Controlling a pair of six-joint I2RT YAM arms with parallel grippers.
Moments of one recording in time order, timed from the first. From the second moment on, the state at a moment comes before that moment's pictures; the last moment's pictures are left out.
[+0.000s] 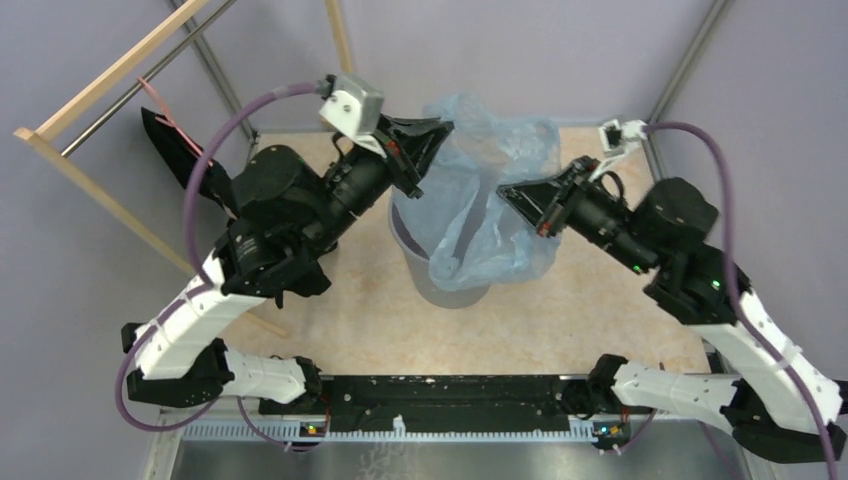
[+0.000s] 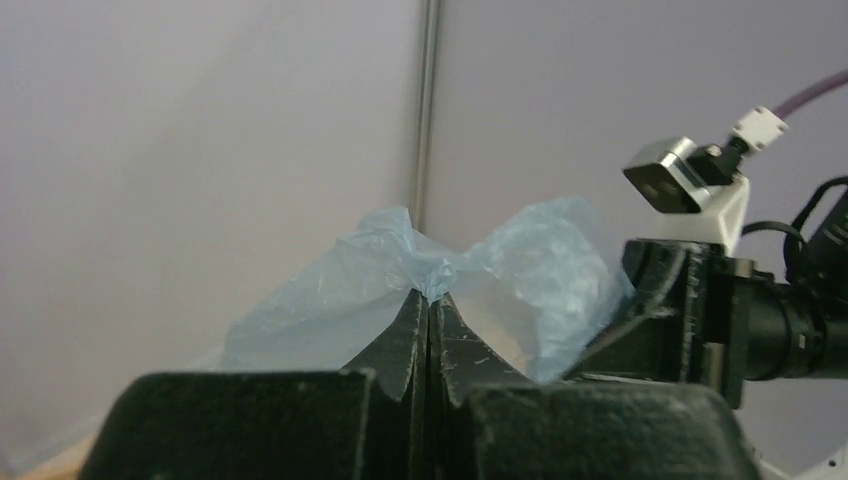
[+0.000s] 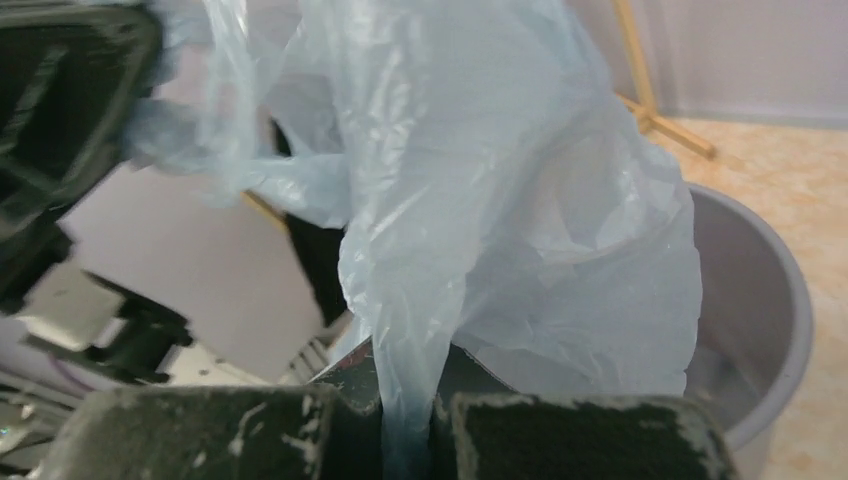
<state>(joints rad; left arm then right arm) -1.13 1.25 1.89 -0.29 -0.29 -0.01 0.94 0.89 1.44 -0.44 0.11 0.54</state>
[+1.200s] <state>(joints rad) -0.83 1.34 1.22 -0.06 0.15 -0.51 0.61 1.32 1.70 -0.44 -0.34 0.47</state>
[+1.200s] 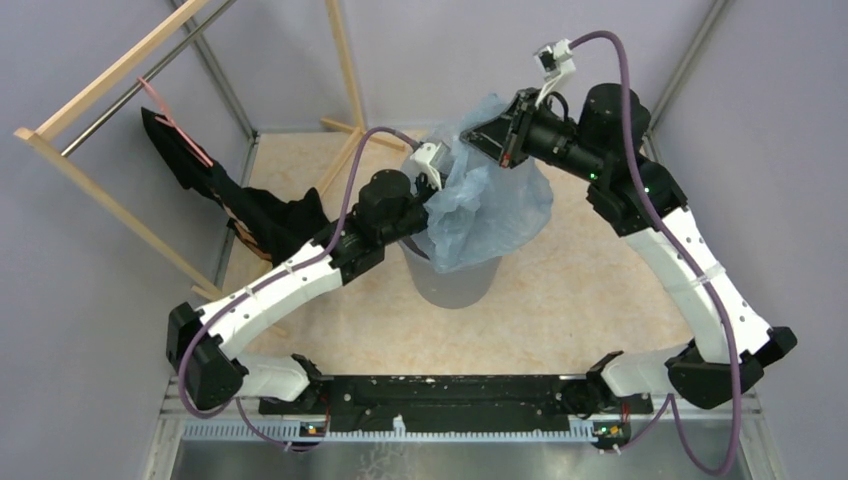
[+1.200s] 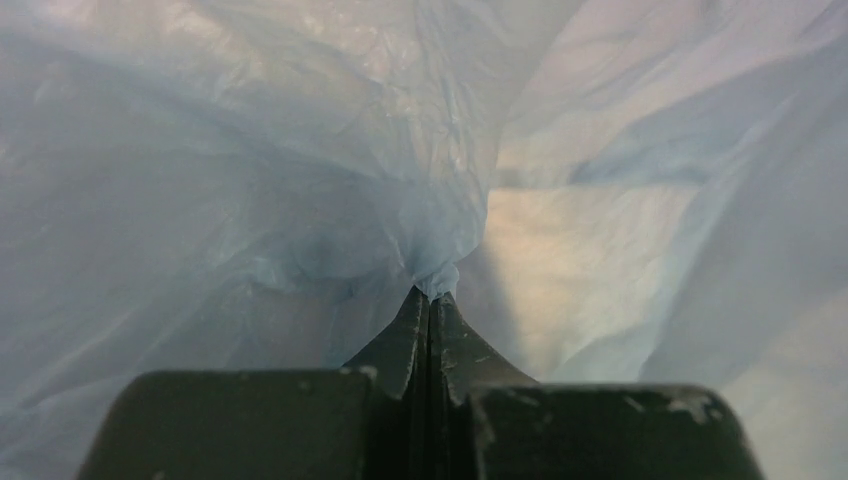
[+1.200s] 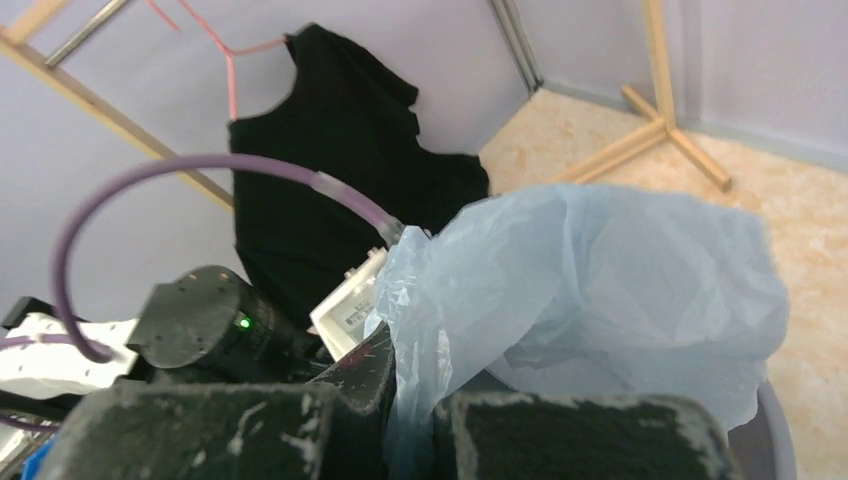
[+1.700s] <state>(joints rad) -0.86 1.06 0.98 -0.13 -0.07 -0.54 0.66 1.40 1.49 -0.15 -0.41 0.51</state>
